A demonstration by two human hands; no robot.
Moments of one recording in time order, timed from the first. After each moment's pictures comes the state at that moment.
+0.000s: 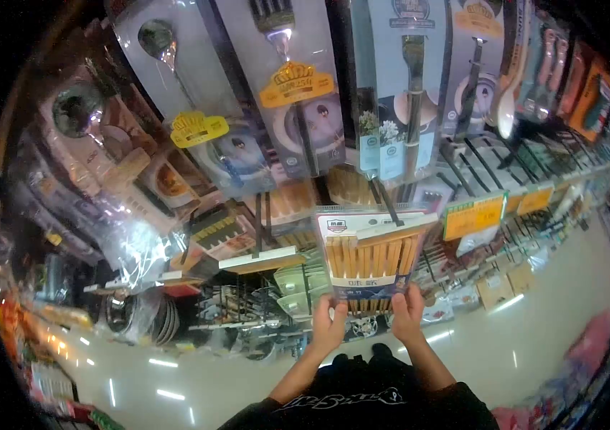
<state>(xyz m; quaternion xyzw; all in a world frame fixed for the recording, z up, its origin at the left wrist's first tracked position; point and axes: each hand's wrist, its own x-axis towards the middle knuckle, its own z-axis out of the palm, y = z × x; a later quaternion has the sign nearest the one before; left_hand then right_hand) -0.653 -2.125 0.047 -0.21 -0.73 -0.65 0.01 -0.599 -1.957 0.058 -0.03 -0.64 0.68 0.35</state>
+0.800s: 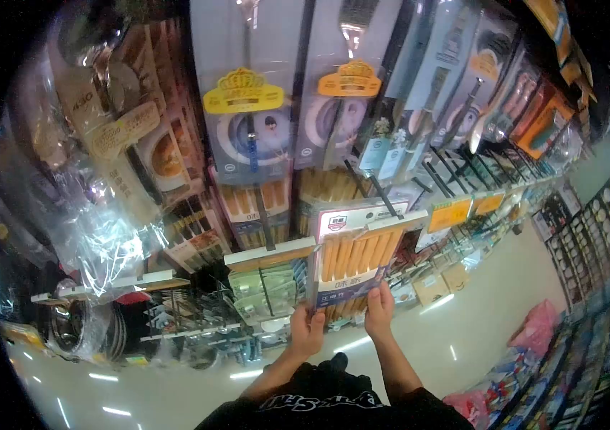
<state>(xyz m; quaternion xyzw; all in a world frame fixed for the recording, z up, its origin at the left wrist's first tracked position) -0.641 -2.113 0.025 -0.27 -0.58 -0.77 0.02 -0.589 -1.966 0.068 -0.09 -0.60 0.71 0.35</state>
